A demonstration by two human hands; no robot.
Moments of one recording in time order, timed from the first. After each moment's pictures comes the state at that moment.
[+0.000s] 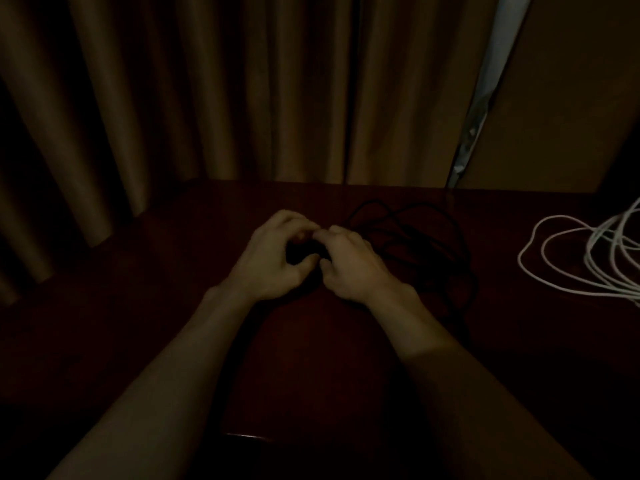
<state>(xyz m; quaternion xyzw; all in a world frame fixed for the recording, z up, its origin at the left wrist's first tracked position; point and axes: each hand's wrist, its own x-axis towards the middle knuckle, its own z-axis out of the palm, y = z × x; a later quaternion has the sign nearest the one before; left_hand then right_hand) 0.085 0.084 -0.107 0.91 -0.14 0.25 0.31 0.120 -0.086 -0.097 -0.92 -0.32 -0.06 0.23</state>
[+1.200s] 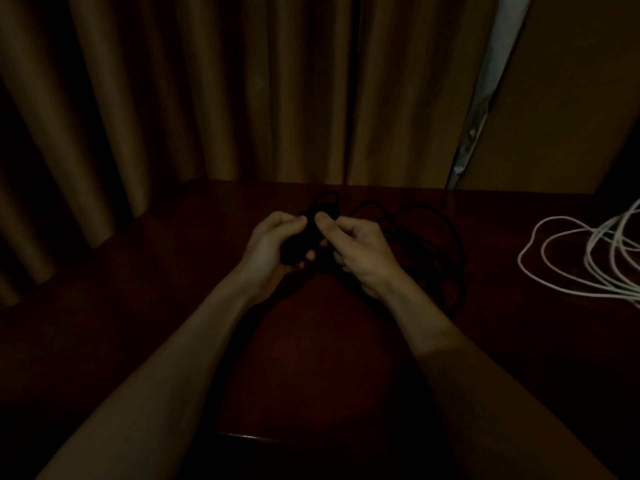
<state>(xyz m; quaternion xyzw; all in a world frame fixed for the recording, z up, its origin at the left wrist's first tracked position) 0.083 0.071 -0.095 0.67 -0.02 0.09 0.74 0.124 -0.092 -0.094 -0.71 -0.22 0.04 0.67</state>
